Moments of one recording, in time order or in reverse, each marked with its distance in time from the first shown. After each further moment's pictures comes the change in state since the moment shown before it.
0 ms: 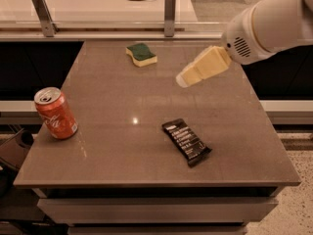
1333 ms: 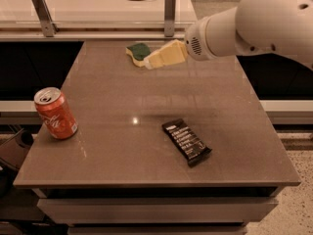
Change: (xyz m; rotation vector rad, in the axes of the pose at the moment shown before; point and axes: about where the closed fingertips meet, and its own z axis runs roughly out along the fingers) arm -0.053 -0.014 0.094 0.007 -0.207 0.152
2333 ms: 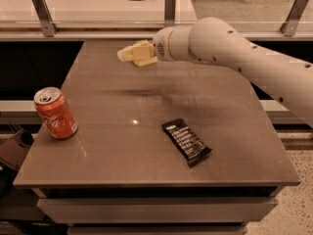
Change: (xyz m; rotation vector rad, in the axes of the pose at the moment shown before) arm -0.031 0.005 0.131 -0.081 -0.195 0.057
